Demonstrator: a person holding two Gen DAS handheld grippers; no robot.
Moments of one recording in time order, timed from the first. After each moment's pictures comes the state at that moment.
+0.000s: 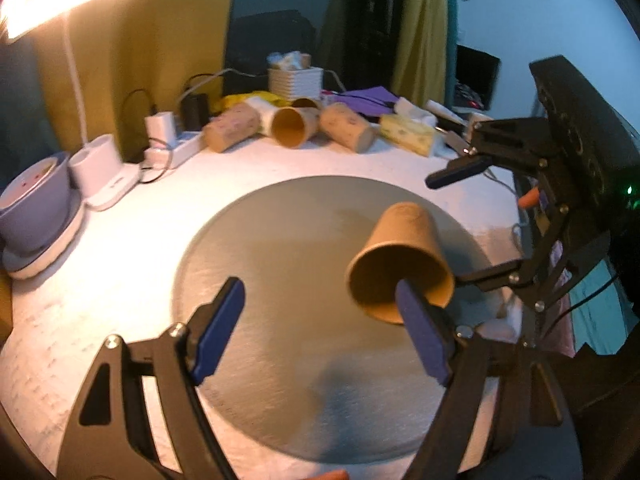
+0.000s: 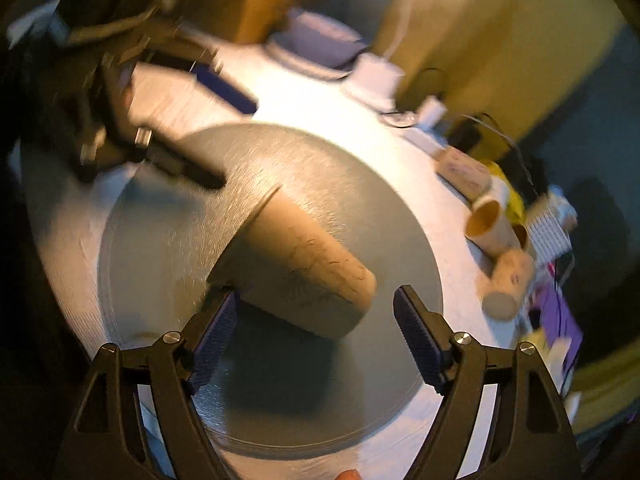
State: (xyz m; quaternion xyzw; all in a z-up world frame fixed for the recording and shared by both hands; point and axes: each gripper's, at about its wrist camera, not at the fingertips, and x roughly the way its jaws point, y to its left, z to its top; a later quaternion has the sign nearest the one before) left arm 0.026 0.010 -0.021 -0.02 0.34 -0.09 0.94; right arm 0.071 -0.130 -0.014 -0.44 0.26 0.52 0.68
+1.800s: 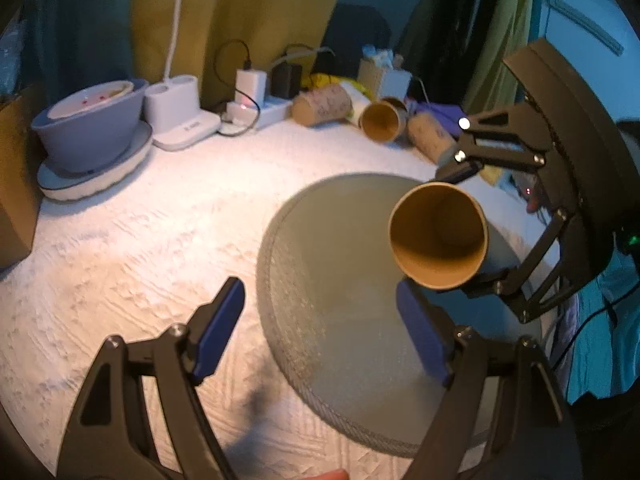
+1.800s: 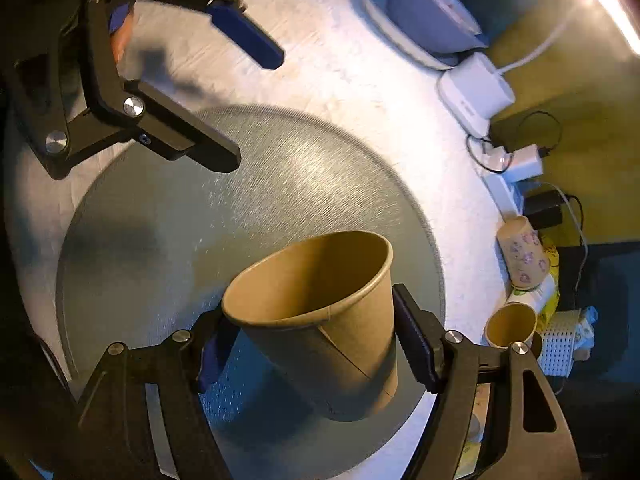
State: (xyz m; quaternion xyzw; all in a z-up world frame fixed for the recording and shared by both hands) left arm 0.022 0.075 -0.036 -0.12 0.35 0.00 0.93; right arm 0.081 -0.027 -0.033 -0.56 0.26 0.54 0.57
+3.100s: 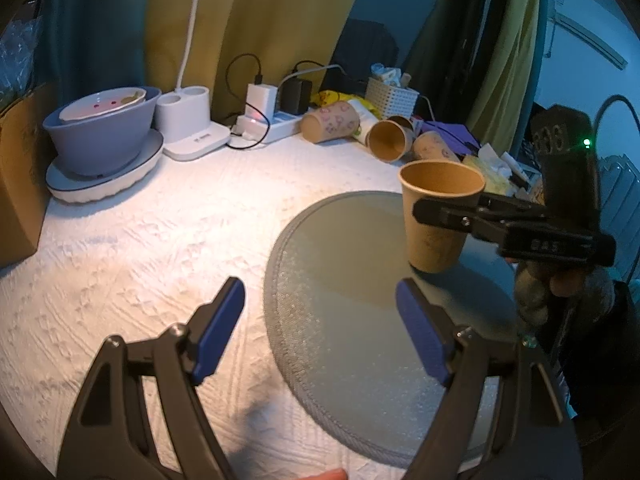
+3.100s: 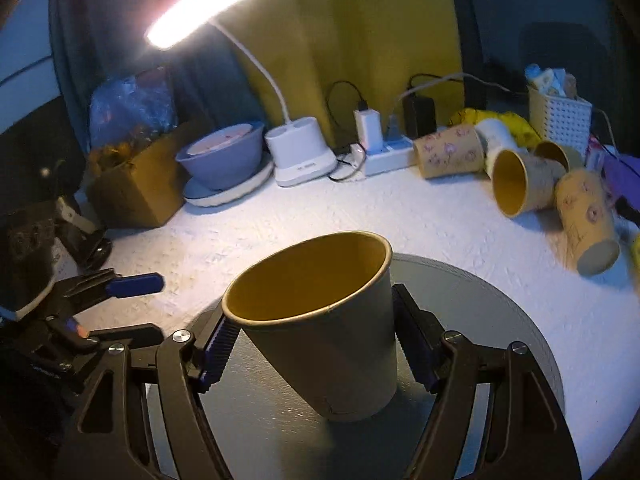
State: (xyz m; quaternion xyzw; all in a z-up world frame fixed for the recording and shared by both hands) left arm 0.021 0.079 -0.029 -0.13 0.33 0.01 0.93; right arm 0.156 -0.089 -0.028 -0.04 0.36 0.48 0.80
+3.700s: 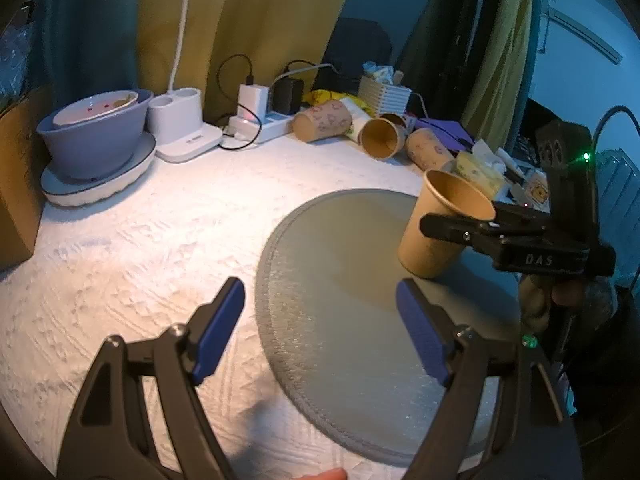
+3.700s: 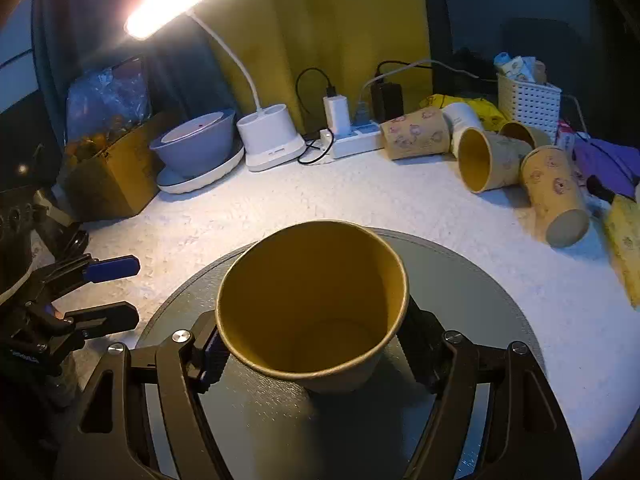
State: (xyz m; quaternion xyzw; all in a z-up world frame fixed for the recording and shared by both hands) left arm 0.021 0.071 -0.029 -0.12 0.33 0.00 0.94; right arm 0.145 -0.108 -0.034 -0.05 0.36 0.44 0.82
